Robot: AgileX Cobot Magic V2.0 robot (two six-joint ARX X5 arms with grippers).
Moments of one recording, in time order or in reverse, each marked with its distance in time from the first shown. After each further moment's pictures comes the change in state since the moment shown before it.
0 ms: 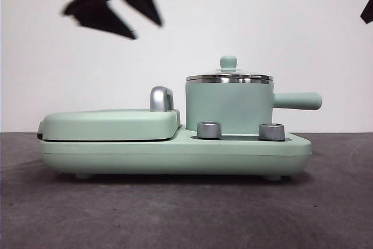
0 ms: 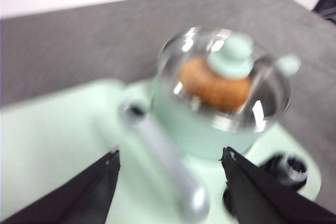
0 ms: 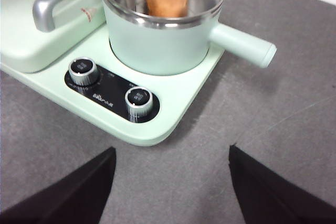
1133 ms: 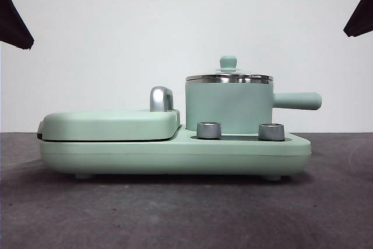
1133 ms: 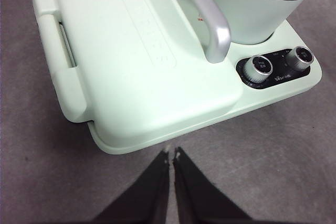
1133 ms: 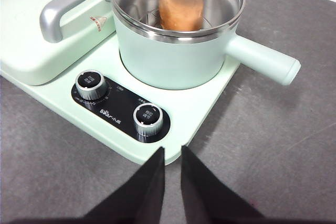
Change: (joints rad) left arm 0.092 -0.565 -0.328 -0.401 0.009 -0.051; right arm 0.000 0.121 0.000 0.130 -0.052 -0.001
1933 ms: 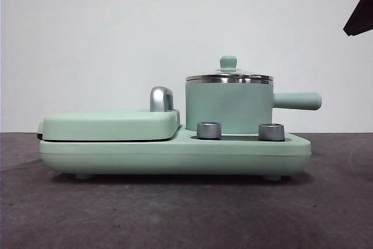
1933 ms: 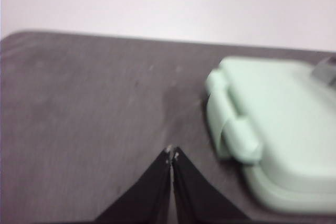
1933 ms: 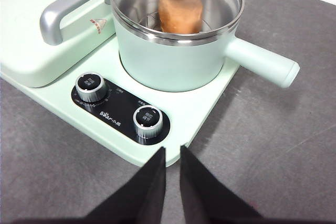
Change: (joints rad) left arm 0.363 -0.655 -0.542 0.334 -0.137 0.066; right arm 0.000 0.000 0.000 0.007 0.000 0.000
